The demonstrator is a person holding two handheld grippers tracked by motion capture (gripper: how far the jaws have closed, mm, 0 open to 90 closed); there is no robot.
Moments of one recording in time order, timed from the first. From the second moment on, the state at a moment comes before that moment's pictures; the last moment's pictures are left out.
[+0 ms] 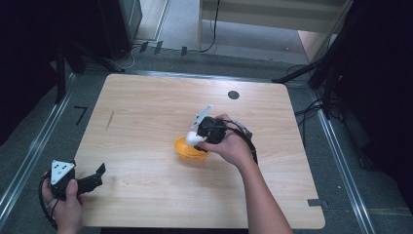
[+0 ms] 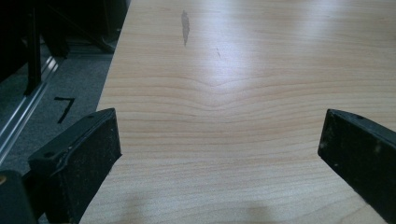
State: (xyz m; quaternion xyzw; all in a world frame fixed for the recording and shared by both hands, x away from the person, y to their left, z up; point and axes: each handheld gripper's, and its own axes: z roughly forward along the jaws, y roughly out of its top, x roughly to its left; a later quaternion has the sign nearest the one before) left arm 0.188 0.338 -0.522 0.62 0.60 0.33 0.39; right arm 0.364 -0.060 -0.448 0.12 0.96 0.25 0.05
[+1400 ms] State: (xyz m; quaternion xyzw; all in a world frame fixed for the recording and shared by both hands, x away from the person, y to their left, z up) left arm 0.188 0.338 -0.522 0.62 0.60 0.33 0.39; right arm 0.369 -0.047 -0.458 0.13 0.96 0.25 0.03
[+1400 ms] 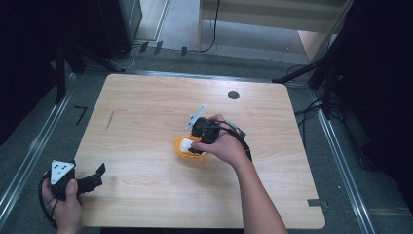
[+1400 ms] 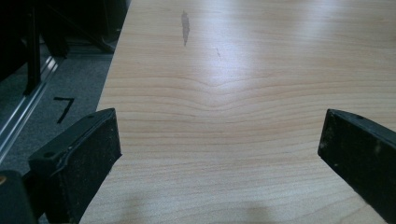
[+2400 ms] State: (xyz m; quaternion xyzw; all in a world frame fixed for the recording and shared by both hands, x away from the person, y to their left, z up) left arm 0.187 0.337 -0.522 0.62 0.60 0.33 0.38; right arm 0.356 -0.147 -0.457 0.27 0.91 0.30 0.05
